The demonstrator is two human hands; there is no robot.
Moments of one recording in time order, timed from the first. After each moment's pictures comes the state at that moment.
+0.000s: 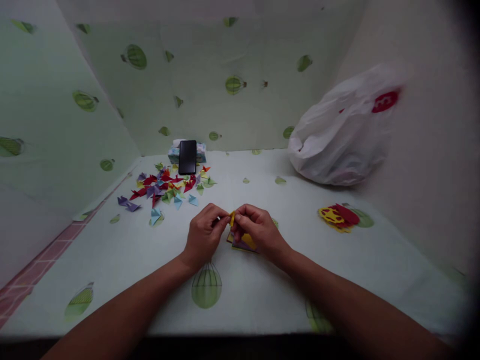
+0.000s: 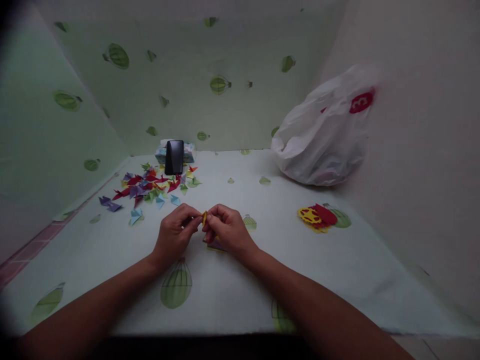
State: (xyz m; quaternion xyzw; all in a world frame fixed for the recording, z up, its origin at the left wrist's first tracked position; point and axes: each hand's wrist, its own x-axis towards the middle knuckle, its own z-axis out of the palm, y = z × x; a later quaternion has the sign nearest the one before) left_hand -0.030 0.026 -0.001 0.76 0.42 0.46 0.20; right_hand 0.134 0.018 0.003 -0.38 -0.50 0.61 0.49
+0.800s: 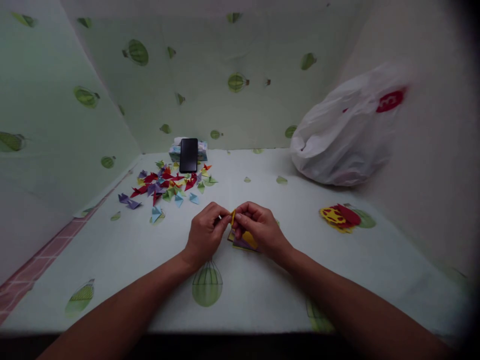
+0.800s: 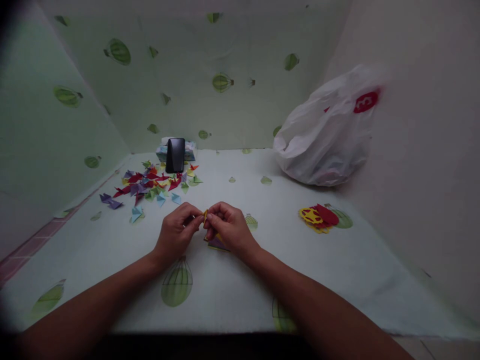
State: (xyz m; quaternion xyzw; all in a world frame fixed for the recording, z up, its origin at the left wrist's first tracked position) left_hand -0.030 0.026 -0.001 0.76 0.42 0.45 0.20; right_hand 0.133 0.021 0.001 -0.37 -0.51 0.60 0.50
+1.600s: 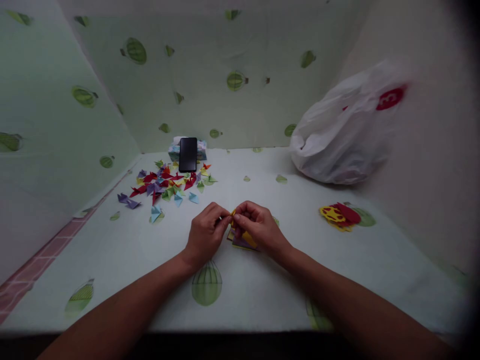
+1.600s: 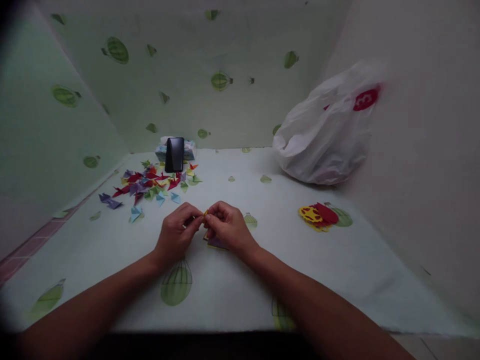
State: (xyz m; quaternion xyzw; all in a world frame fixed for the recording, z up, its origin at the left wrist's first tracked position) left_hand -0.028 0.025 -0.003 0.78 0.41 0.44 0.18; right_hand 0.134 0.021 0.002 -0.40 -0.54 0.56 0.48
